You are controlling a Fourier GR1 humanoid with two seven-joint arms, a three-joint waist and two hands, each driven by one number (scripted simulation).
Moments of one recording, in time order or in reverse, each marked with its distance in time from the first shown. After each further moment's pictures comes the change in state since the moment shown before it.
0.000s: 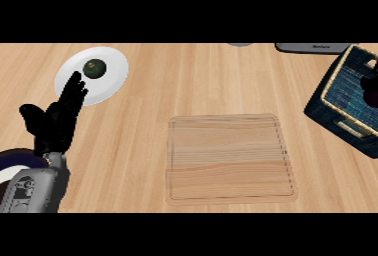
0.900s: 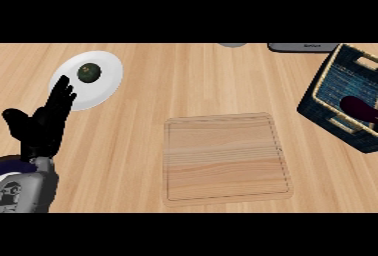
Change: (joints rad) left arm 0.035 0.030 0.046 0.000 0.022 -0.022 -0.012; right arm 0.015 -0.099 -0.361 -0.124 -0.369 -0.111 -0.090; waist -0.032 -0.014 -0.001
